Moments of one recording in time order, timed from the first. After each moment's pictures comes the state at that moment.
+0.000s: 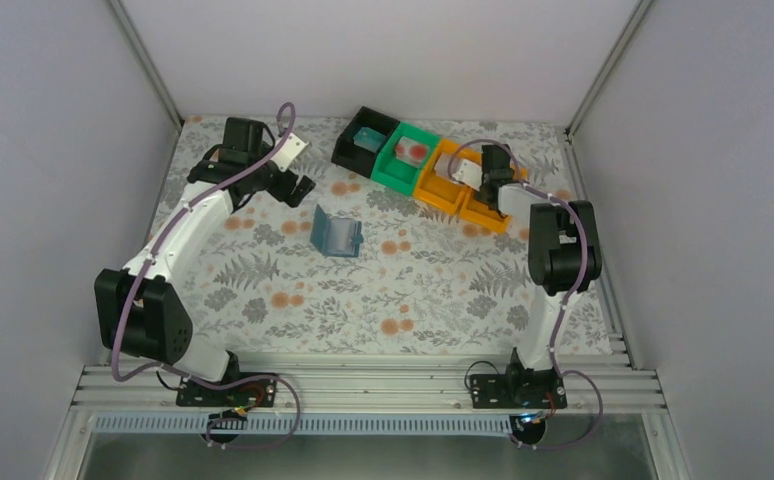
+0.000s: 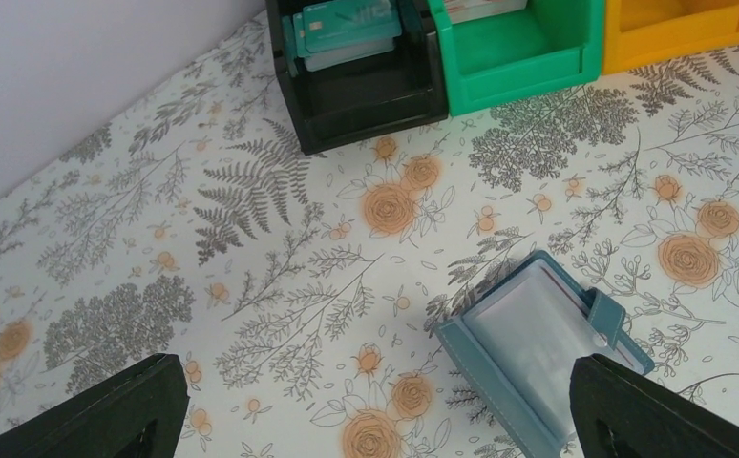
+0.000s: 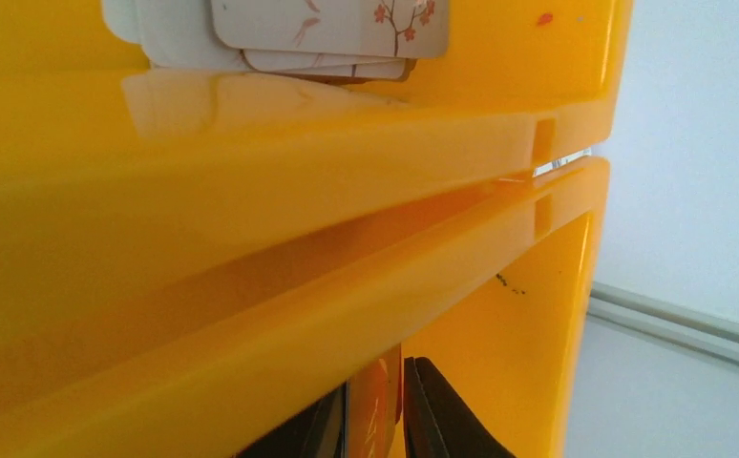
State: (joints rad) left arm -0.21 1.49 1.32 -0.60 0.25 0.41; right arm 0.12 1.99 1.26 -0.06 0.32 -1.12
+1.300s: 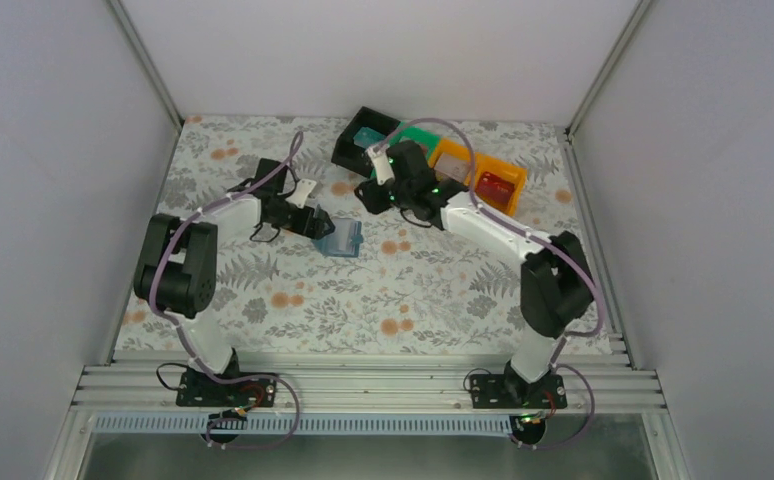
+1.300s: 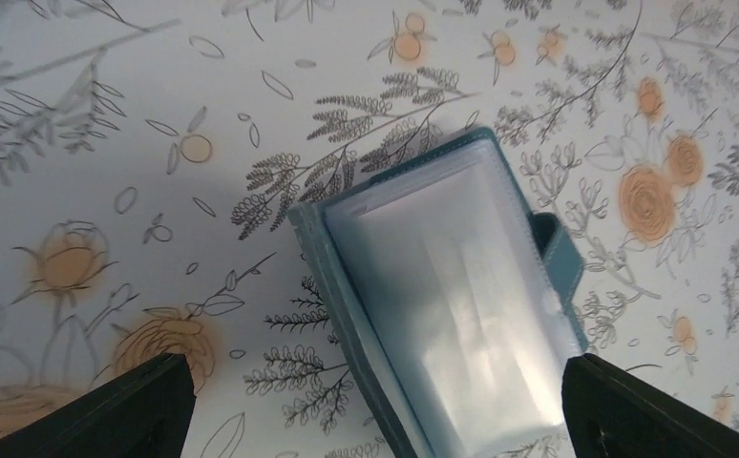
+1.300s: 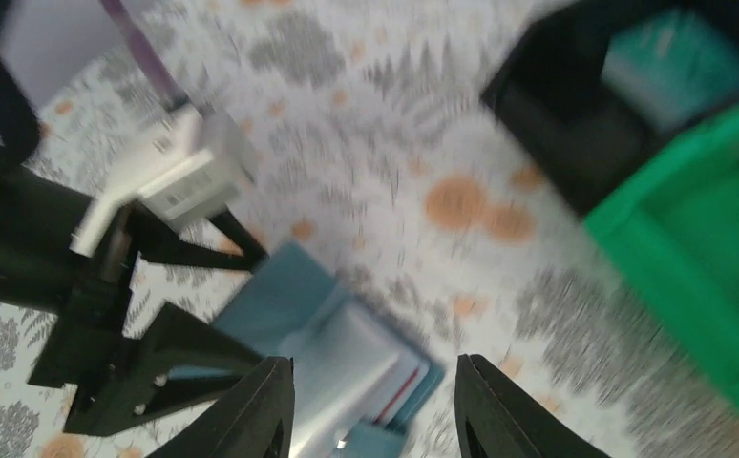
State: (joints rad) left arm -0.21 1.76 1.09 -0.41 0.48 0.08; right arm 0.65 1.72 1.41 -0.28 -0.13 0.11
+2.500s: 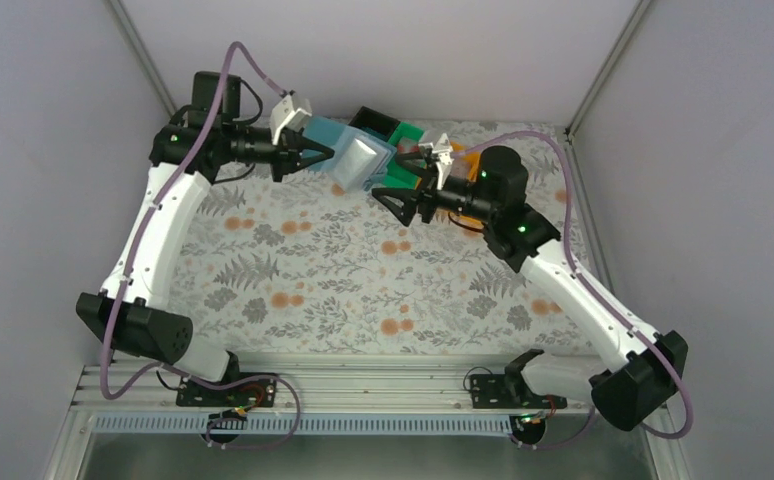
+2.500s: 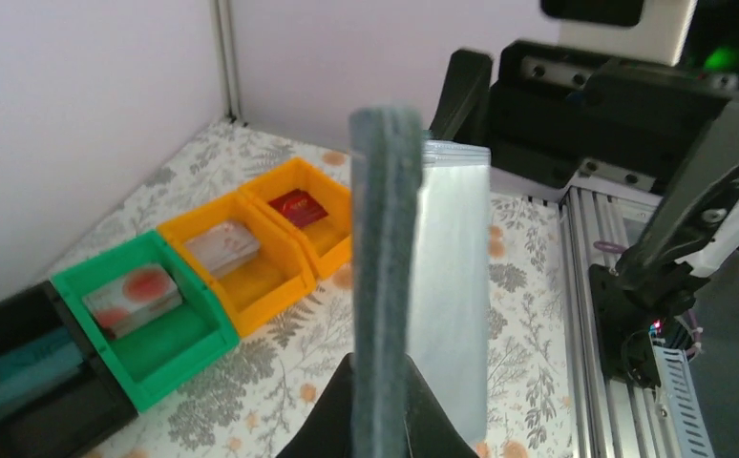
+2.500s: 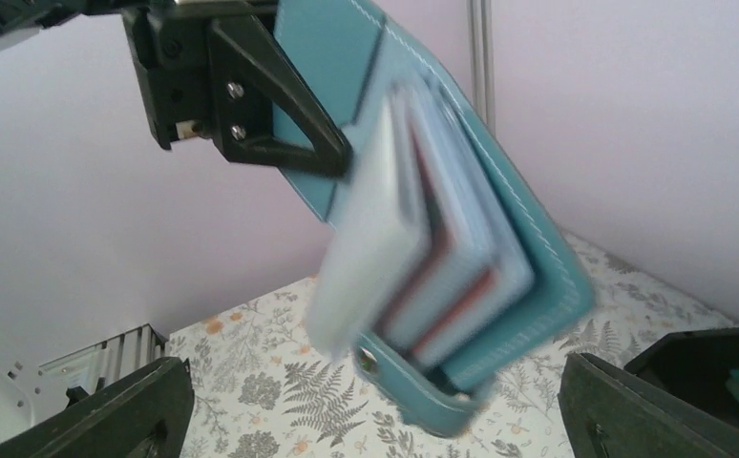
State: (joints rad) left arm -0.22 1.49 1.73 -0.90 1.01 0.46; right arm 0.56 1.20 1.13 -0.04 -0.61 0.12
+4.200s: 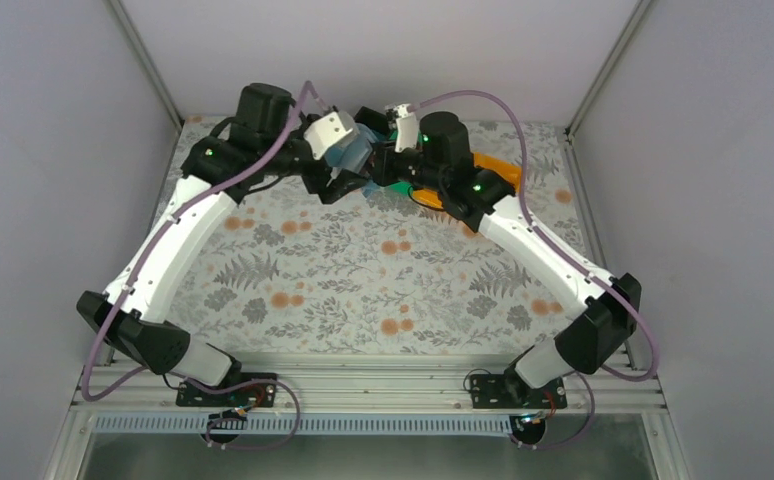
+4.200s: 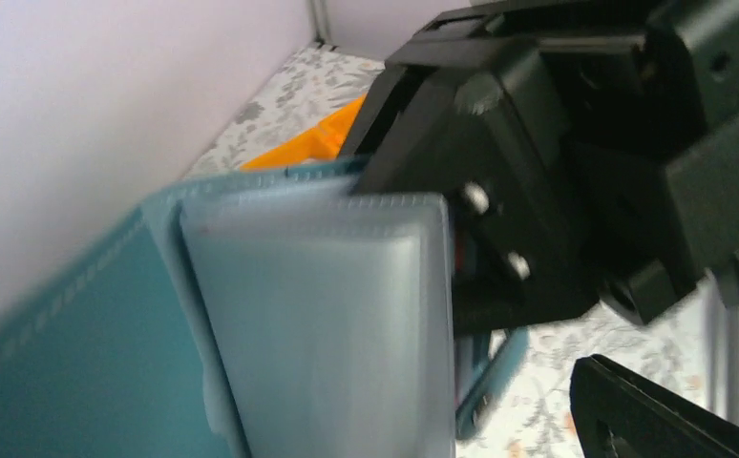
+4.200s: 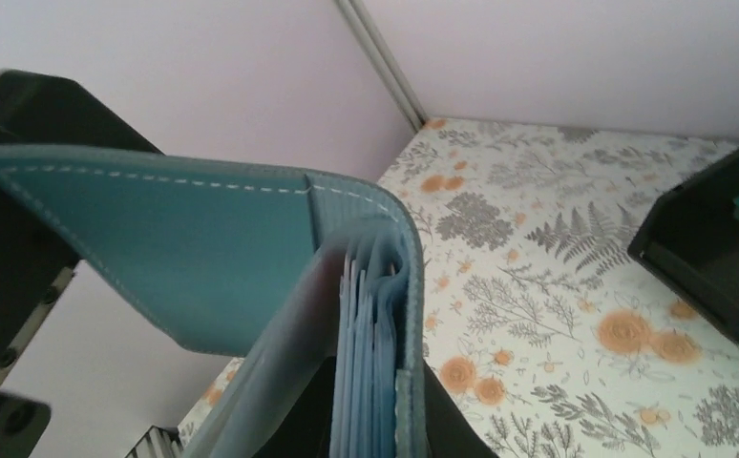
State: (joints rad) left arm -0.45 1.47 1.74 -0.88 0.57 0.41; right arm 0.67 1.51 1.50 -0.27 -0.32 0.46
